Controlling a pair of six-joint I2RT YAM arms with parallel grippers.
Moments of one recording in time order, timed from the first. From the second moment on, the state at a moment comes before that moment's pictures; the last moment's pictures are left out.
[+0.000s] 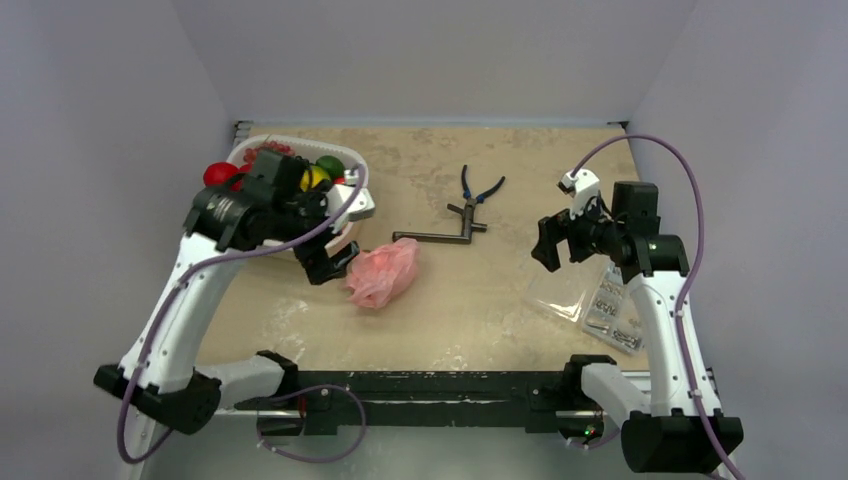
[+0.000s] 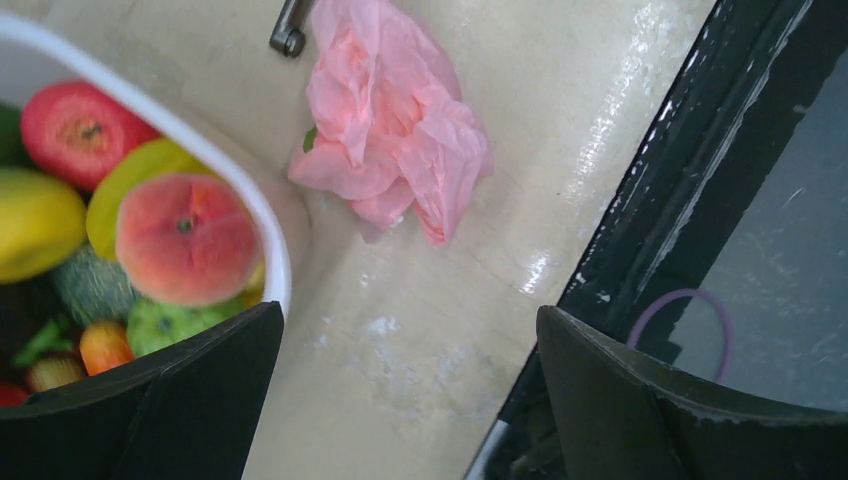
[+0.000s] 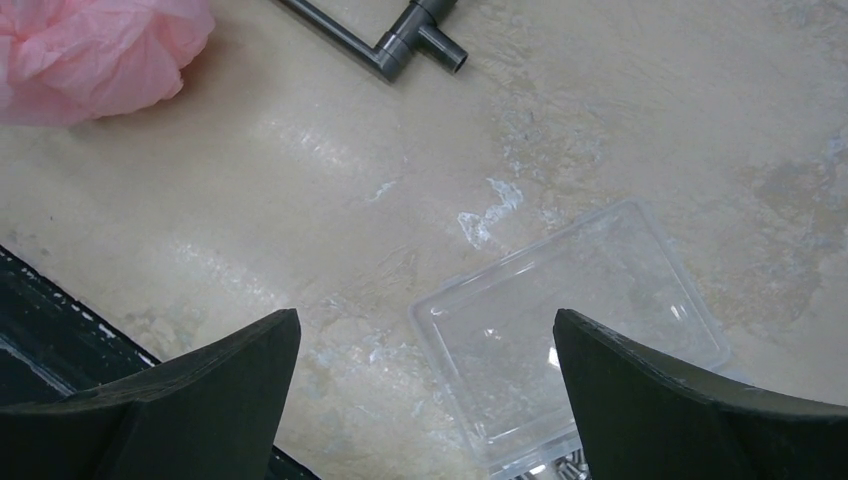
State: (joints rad) left arm -0.38 1.13 1.56 -1.39 0.39 0.57; right arm -0.02 0.97 1.08 -0.91 -0.47 -0.34
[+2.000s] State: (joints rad) left arm -1.15 1.06 1.13 -0.60 0.11 1.08; right arm 0.25 0.94 0.83 -0.31 -0.87 0.51
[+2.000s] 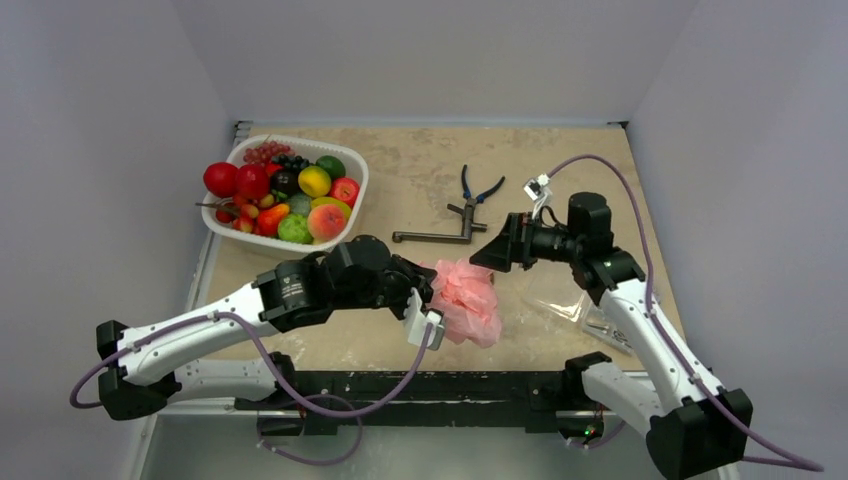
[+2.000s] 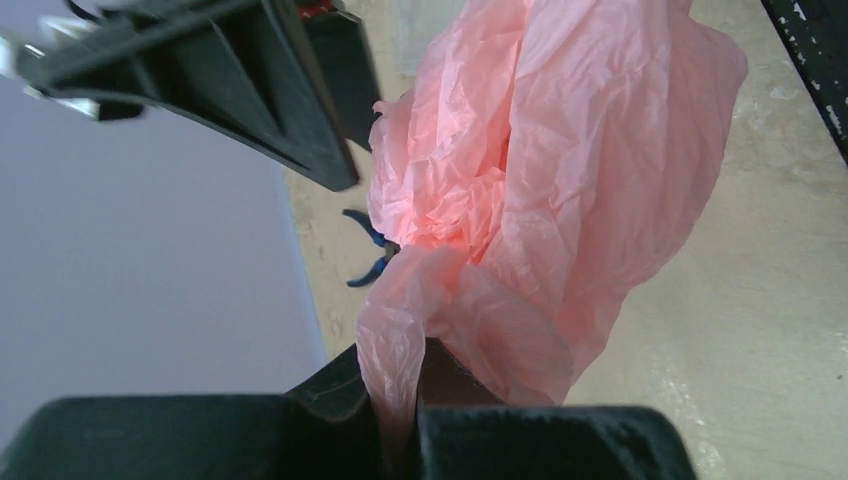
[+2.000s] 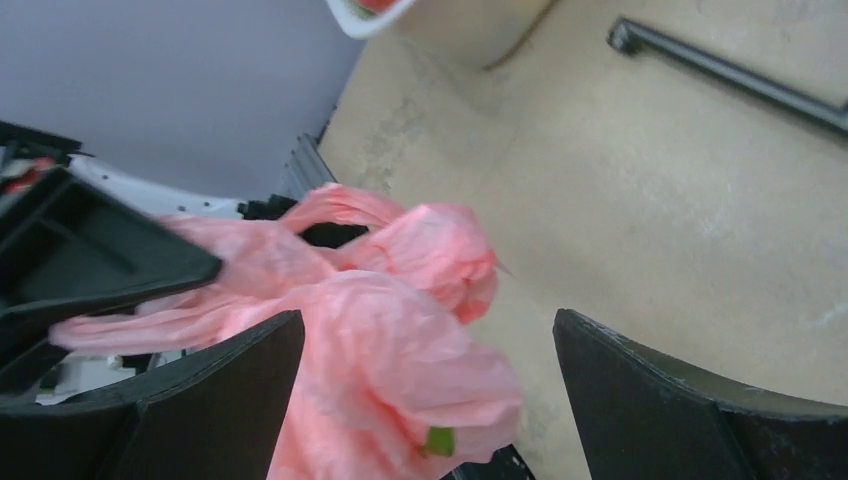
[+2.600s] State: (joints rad) left arm -1.21 1.06 1.04 -0.35 -0.05 1.19; right arm 0.26 0.97 0.63 -0.09 -1.01 0.81
